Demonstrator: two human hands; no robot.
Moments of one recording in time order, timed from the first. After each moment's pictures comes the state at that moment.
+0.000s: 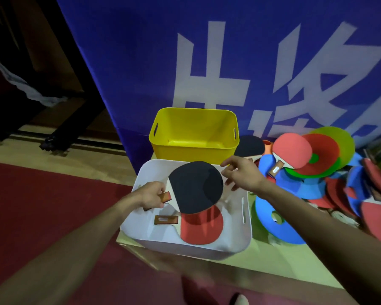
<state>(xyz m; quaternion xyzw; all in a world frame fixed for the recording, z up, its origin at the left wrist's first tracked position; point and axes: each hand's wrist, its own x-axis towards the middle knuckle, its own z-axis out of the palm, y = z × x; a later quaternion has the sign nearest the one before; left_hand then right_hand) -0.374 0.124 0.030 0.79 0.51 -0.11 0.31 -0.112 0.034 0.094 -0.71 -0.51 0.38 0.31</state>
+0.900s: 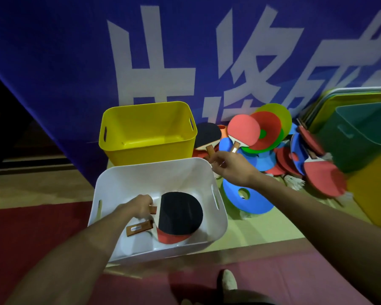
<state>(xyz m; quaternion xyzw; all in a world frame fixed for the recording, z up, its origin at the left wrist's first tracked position) -0.322 0.142 -0.045 0.85 0.39 -0.26 0.25 -0.077 -0.008 0.089 -0.78 -0.56 0.20 0.21</state>
